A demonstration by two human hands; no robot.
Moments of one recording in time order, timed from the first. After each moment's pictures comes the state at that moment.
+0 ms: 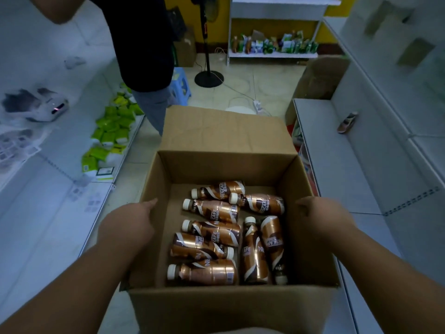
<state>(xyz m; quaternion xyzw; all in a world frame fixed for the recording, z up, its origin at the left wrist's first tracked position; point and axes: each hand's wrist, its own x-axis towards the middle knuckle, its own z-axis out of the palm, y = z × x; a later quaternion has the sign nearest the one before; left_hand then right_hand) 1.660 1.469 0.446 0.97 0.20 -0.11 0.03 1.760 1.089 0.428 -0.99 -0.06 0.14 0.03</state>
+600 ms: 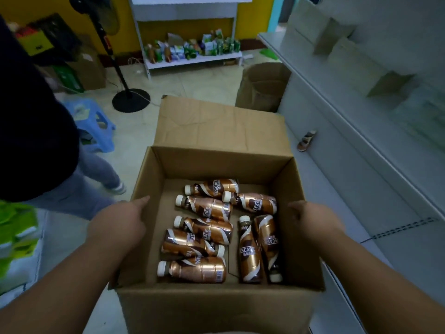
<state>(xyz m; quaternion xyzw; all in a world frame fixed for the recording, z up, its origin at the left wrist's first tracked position) 2.143 1.507 0.425 0.99 0.02 -0.14 0.02 2.075 1.116 0.412 -0.97 0.17 0.13 0.10</state>
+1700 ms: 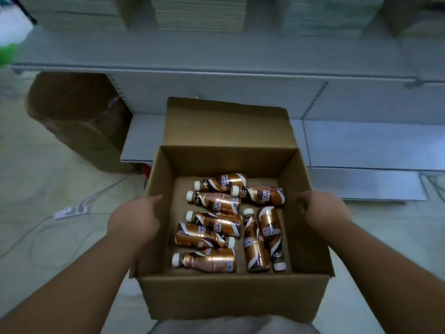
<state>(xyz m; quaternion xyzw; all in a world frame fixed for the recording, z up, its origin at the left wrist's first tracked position) 2.571 1.292 0.377 0.81 -0.55 -0.16 -0.09 2.197 1.209 0.356 -0.70 0.68 0.13 0.15</state>
